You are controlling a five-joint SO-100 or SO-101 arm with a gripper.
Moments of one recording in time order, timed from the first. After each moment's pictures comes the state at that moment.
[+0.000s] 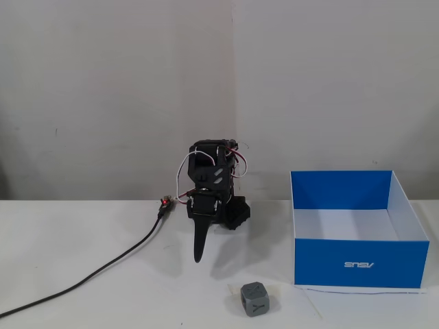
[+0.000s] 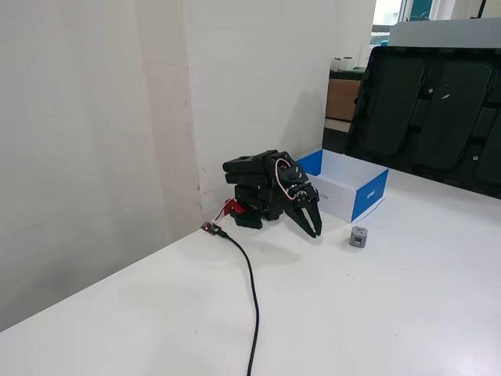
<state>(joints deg) -1.8 189.7 172.4 67.9 0.4</state>
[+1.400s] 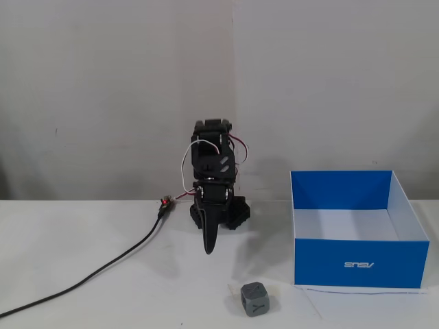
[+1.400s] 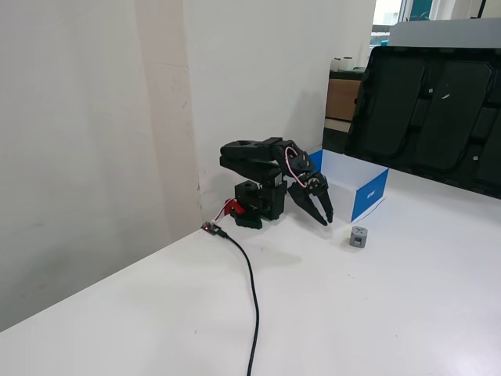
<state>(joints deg) -9.3 160.4 156.1 60.2 -0.9</state>
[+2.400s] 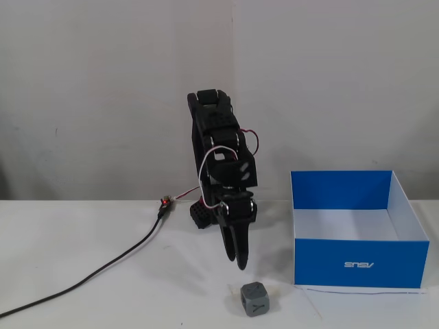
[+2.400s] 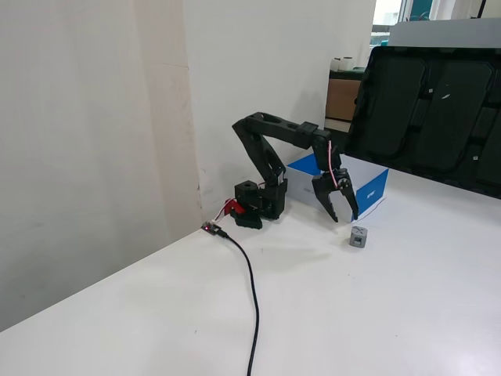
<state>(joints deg) -20.3 115.2 127.5 63.8 0.5</state>
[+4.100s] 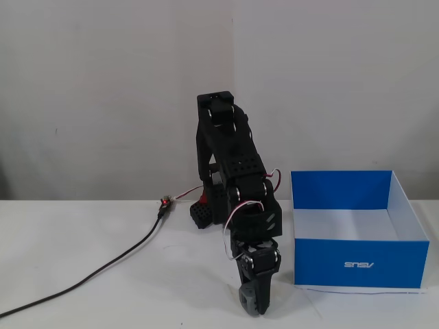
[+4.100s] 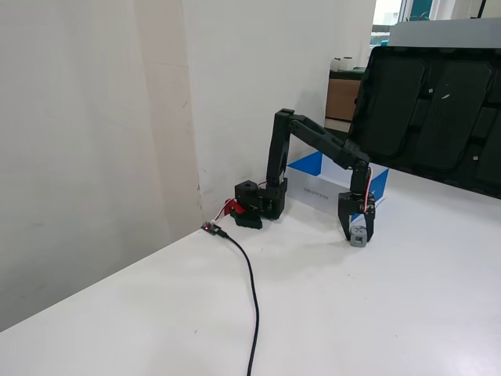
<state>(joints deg) -24.8 76.1 104.4 62.1 1.5</state>
